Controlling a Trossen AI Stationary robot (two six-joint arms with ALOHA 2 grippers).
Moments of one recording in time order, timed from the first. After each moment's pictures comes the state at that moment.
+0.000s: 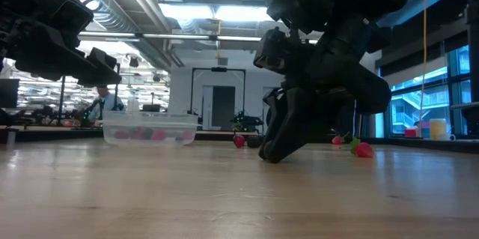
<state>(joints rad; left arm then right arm) -0.21 0.71 0.01 0.38 -0.04 -0.05 0.18 1.92 0.98 0.02 -0.05 -0.03</state>
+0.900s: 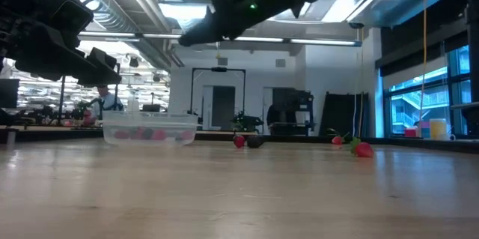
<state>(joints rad) -0.21 0.71 0.01 0.38 -0.04 -0.05 -0.09 1.92 1.39 0.11 -0.04 -0.40</state>
